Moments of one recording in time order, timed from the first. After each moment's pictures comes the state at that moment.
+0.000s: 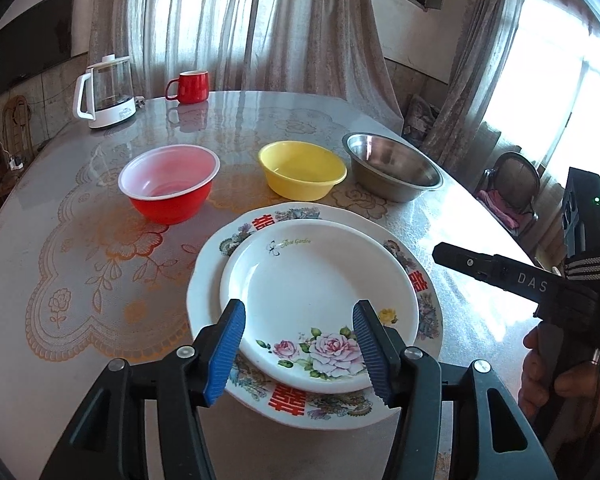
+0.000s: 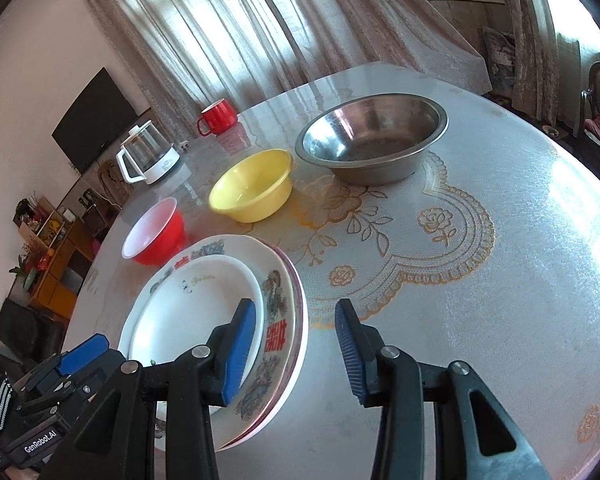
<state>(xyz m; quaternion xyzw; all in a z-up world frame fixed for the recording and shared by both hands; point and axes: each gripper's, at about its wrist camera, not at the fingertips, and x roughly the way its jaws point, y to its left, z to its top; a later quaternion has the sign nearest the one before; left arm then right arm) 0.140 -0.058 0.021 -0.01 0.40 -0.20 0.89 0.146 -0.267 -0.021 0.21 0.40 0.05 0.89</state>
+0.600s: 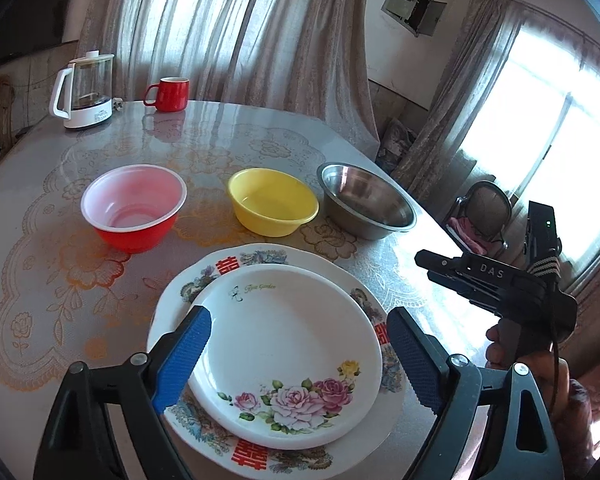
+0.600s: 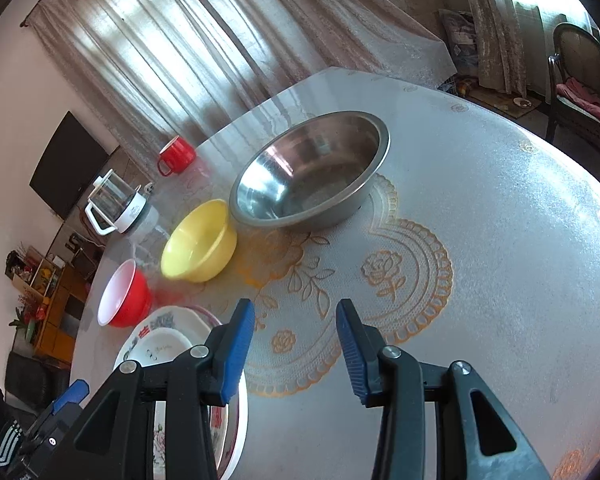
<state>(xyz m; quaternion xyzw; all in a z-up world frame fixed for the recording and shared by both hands) 0.168 -0.066 0.037 -0.07 0.38 -0.25 0.89 0.181 -0.327 -0.023 0.27 0.39 0.00 0.88</state>
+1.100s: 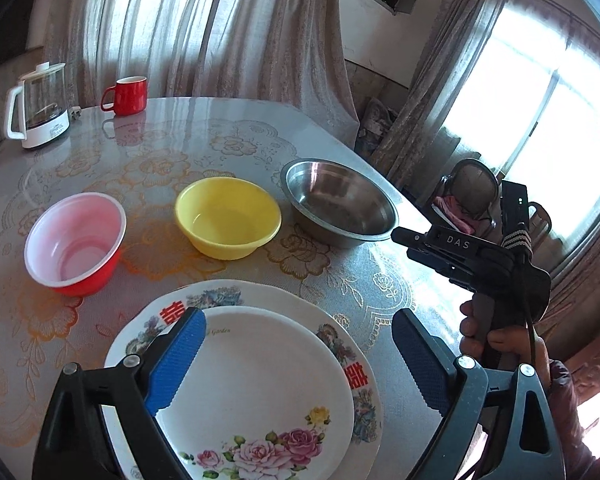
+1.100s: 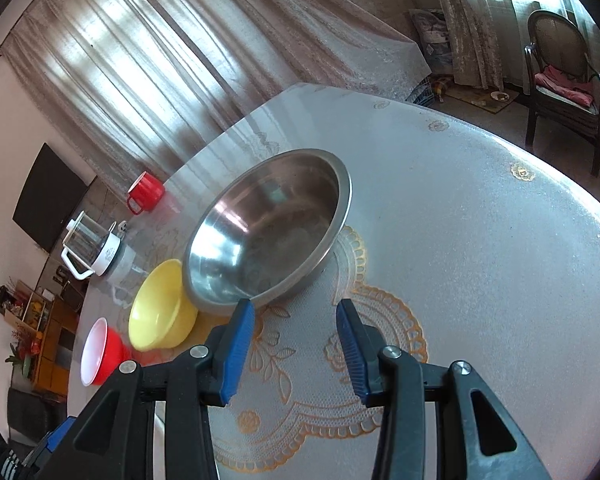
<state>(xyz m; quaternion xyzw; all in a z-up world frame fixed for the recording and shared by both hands) 0.208 -0.120 0.049 -0.04 0.40 -0.29 0.87 0.224 -0.374 -0.027 0.30 0.37 -0.05 0.88</state>
